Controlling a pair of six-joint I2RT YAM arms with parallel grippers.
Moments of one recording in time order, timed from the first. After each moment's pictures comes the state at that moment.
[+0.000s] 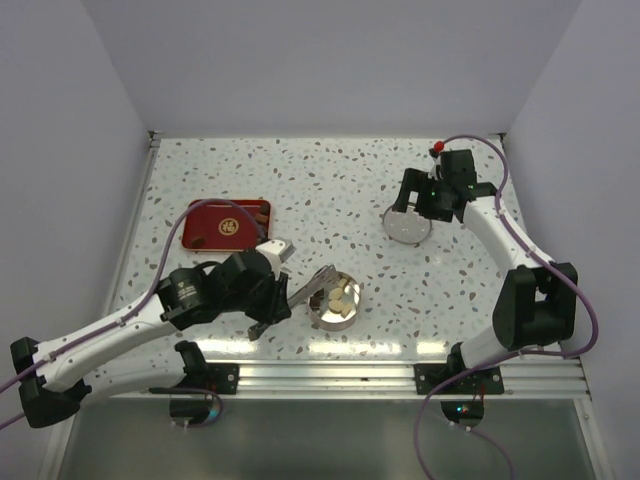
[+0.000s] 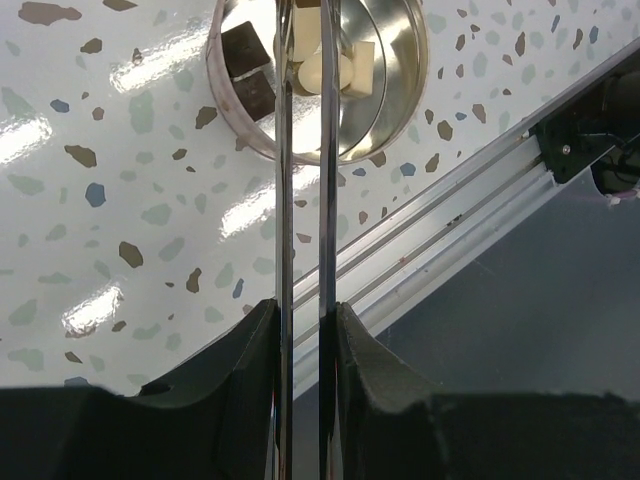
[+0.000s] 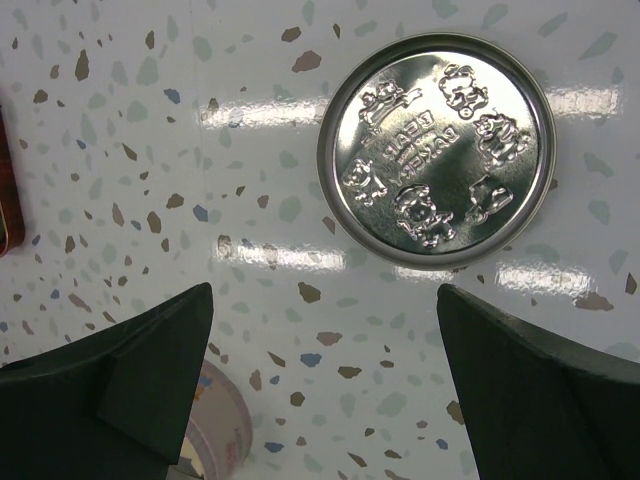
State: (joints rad) left arm -1.02 0.91 0.92 -0.86 -0.03 -0.62; right arm 0.12 1.53 1.21 -0.55 -0.17 0.32
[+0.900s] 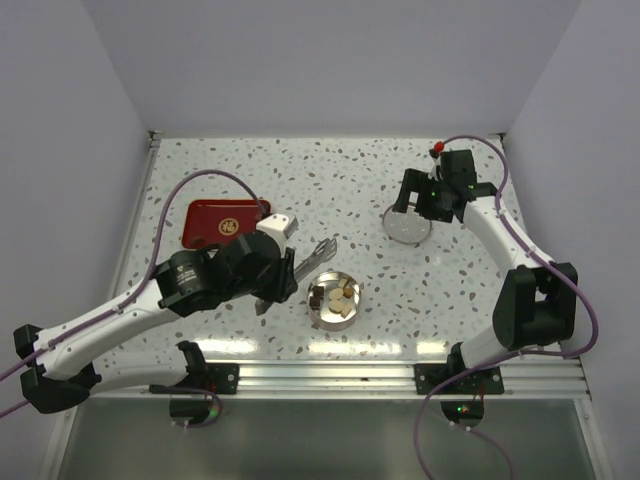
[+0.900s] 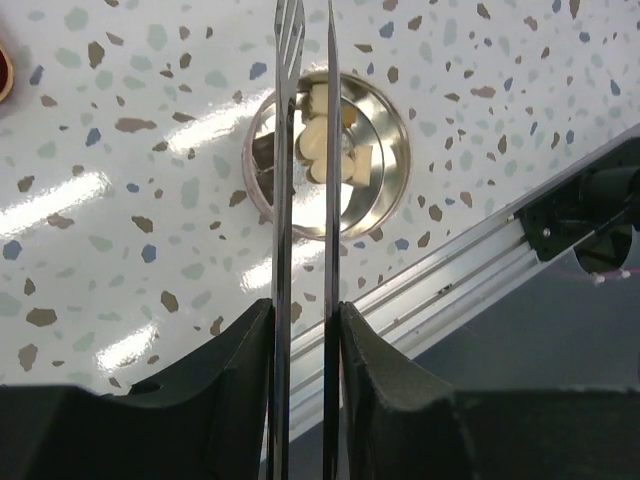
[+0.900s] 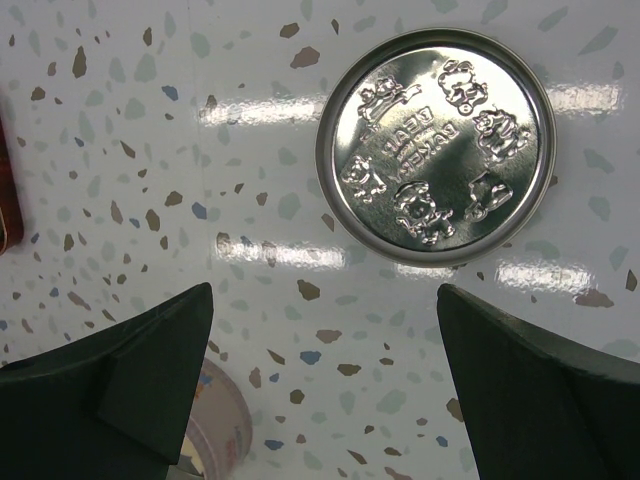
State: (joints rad) left arm -1.07 1.01 1.14 -0.94 -0.20 -0.64; right arm 0.12 1.53 1.21 -0.55 -0.17 0.32
